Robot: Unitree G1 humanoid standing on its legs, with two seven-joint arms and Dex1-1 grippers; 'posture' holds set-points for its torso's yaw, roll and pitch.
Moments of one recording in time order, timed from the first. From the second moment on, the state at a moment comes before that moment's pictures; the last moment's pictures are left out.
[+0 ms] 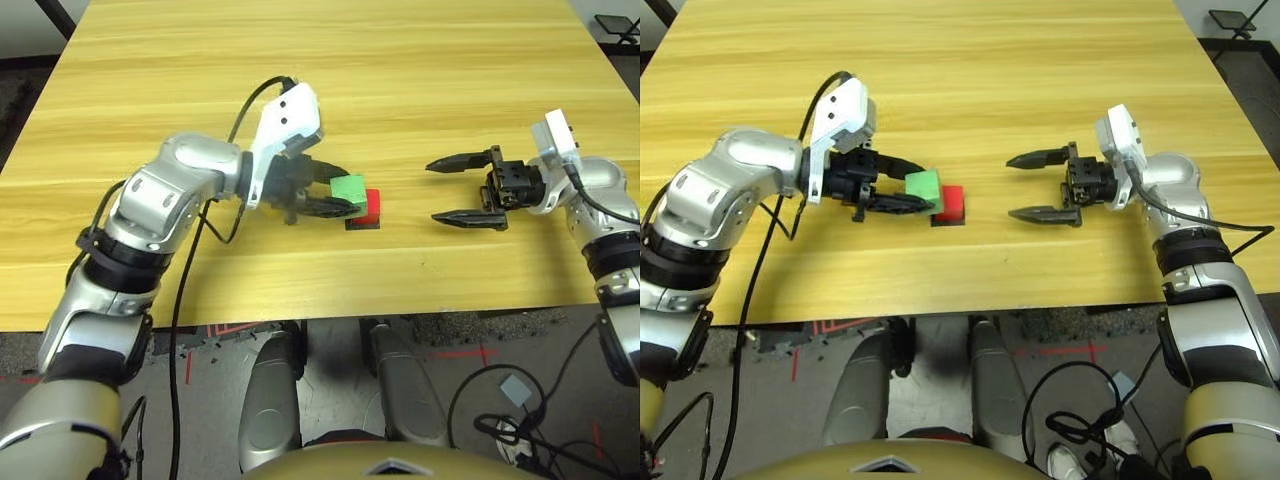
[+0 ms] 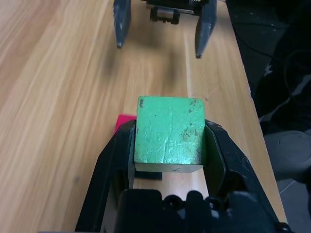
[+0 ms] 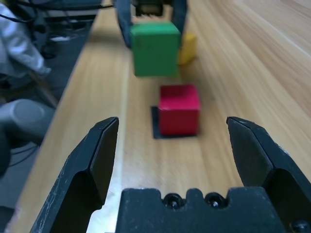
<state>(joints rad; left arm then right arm) -0.87 0.57 -0.34 -0.05 -0.37 0.60 -1.15 -0.79 -0.76 0.25 0.67 0.66 -0.21 1.61</state>
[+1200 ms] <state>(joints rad) -0.96 0.46 -0.38 0.15 -0.18 0.46 -1.25 -0.74 -0.71 0.15 0.60 0.64 -0.14 1.61</state>
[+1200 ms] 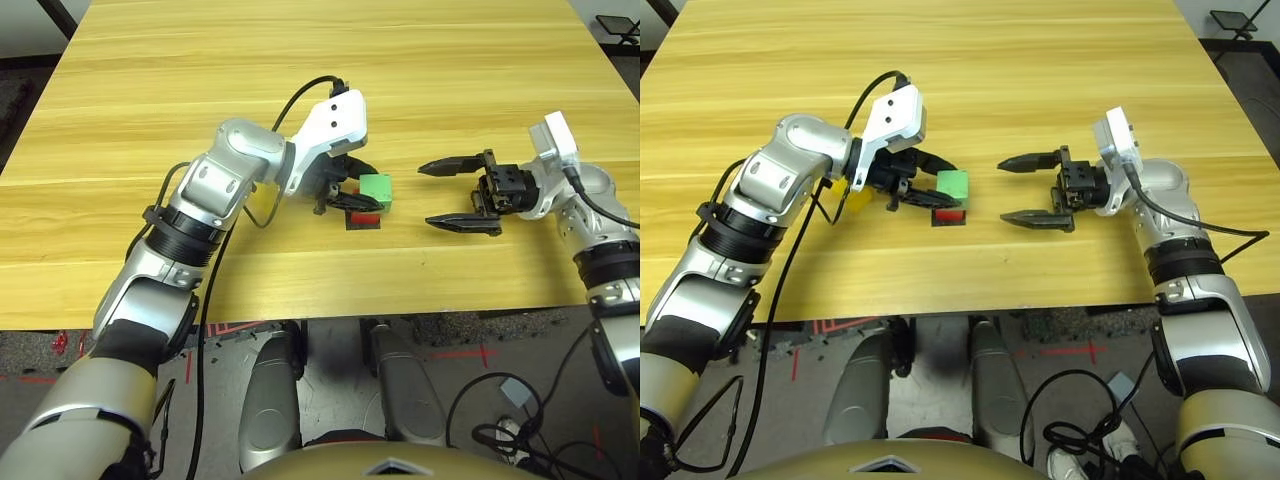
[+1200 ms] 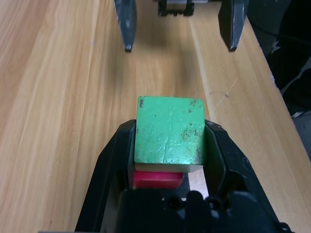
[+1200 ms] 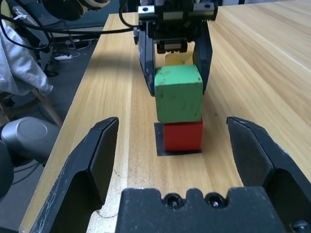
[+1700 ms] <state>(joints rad) -0.96 0.45 -0.36 0.14 -0.18 0.50 -1.25 -0.74 -0.69 0.13 0.59 0.62 -0.13 1.61</state>
